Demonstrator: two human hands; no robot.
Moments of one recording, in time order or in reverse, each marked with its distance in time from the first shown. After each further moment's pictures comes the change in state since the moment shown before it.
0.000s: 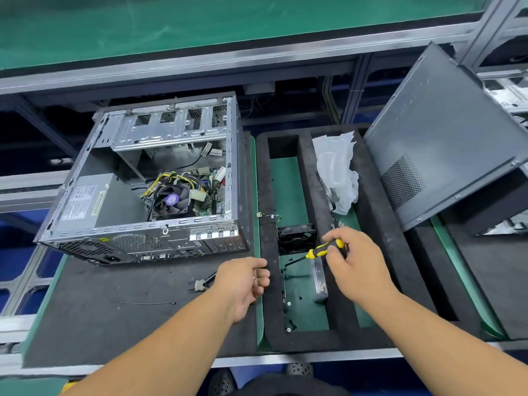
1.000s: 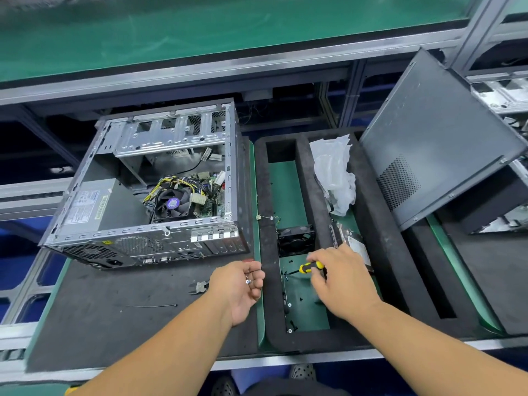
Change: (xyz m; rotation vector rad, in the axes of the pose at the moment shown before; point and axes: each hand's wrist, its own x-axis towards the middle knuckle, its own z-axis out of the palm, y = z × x) left_hand 0.000 -0.003 -0.010 -0.156 0.023 -0.062; right_hand -0.020 0.000 0.022 -0.362 -0.128 -0.185
